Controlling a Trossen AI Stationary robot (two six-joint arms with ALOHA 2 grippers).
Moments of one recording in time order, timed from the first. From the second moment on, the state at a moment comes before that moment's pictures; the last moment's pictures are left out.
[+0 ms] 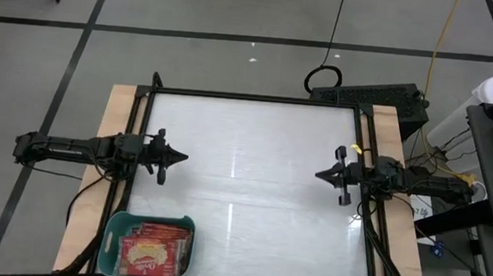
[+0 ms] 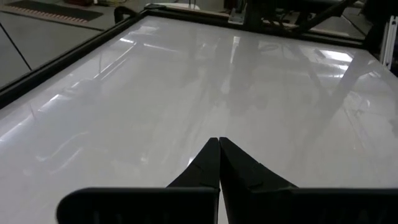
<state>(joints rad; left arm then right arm) 0.04 0.32 0.16 -0.17 -0.11 -0.13 -0.03 0.01 0.02 0.02 -0.11 -0.07</state>
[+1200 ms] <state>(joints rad) 0.03 0.03 0.08 -0.20 -0.05 0.02 -0.03 0.00 0.02 0.02 -0.13 -0.03</state>
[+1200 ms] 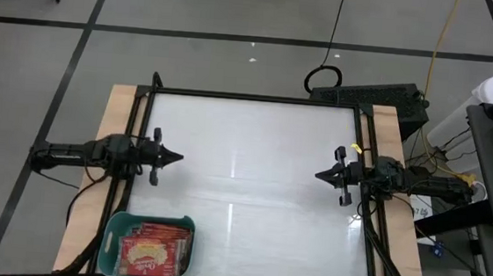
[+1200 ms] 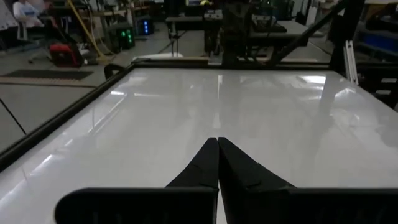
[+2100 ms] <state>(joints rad) 0.03 0.00 0.01 0.01 0.02 0.09 -0.03 0.01 0.02 0.02 -0.13 -0.03</state>
